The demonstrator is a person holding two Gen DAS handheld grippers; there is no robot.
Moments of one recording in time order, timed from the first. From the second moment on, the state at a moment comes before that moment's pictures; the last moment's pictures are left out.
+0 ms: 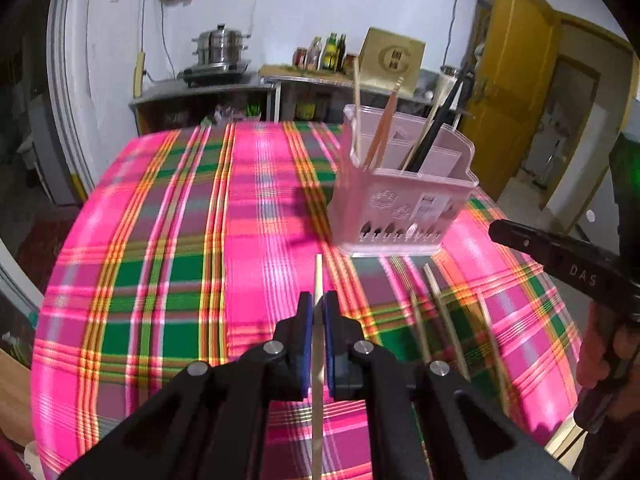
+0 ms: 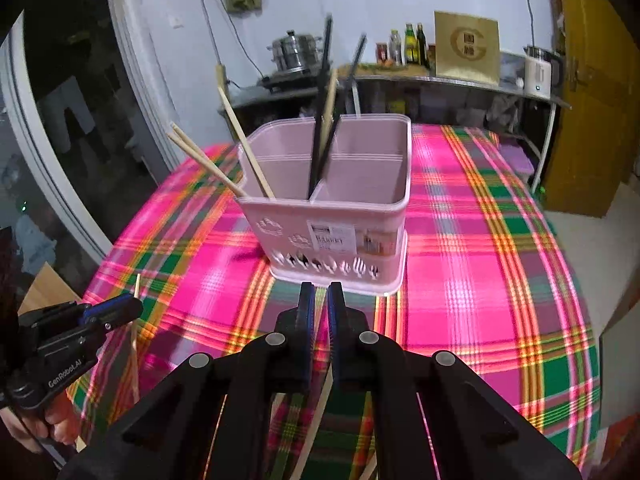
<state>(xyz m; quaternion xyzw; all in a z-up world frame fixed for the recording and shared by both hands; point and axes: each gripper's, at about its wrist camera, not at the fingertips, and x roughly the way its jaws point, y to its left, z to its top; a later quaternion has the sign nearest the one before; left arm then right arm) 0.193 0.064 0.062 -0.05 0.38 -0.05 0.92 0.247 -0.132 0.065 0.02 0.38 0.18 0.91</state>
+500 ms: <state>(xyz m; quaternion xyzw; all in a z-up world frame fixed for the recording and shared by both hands) 0.193 0.066 0.076 -0.06 0.37 -0.05 0.93 0.257 -0.131 0.030 0.02 0.43 0.19 0.88</state>
